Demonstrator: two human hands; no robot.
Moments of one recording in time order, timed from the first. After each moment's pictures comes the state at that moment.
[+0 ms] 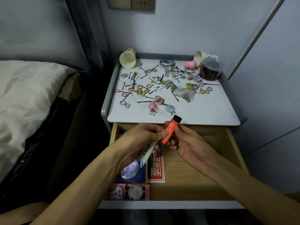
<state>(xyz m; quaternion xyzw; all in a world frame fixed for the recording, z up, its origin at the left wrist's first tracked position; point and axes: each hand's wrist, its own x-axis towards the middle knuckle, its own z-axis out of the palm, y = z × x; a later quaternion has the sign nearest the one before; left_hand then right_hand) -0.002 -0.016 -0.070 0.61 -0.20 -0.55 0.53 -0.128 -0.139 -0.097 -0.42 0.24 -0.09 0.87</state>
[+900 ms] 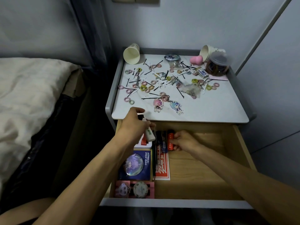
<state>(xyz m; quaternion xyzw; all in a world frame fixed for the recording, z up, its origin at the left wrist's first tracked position) 0.013 -0.015 -0.073 0.73 -0.11 -0.32 0.59 -0.086 -0.180 -0.194 -0.73 0.39 0.08 0.55</state>
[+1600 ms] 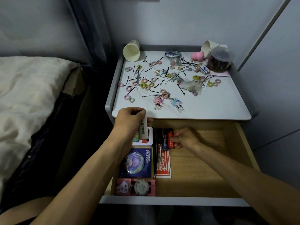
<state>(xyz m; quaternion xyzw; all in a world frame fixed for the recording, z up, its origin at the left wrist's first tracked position) 0.017 -0.013 -0.067 0.71 -0.06 -0.32 0.63 -0.084 -0.189 -0.218 -0.70 0.43 0.04 0.58</state>
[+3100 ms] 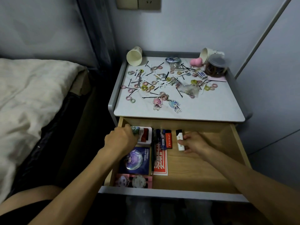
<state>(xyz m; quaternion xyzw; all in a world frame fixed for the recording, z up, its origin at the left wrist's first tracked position) 0.015 0.017 -0.110 0.95 -0.26 -0.16 0.03 -0.122 -0.194 -0.187 -0.67 0.46 0.05 0.58</state>
